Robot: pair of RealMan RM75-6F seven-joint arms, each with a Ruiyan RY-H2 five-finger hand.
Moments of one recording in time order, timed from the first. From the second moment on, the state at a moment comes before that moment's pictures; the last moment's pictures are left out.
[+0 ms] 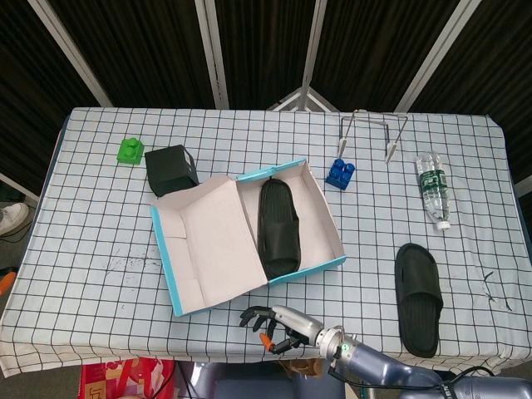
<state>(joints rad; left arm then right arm) -0.02 -1.12 -0.15 -1.58 1.40 1.61 -0.04 0.62 -1.41 0.12 -1.93 -1.40 0.56 0.59</state>
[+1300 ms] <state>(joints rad) -0.02 -1.11 -0.15 -1.58 1.40 1.61 -0.04 0.69 -1.58 0.18 -1.87 -1.21 0.70 0.47</state>
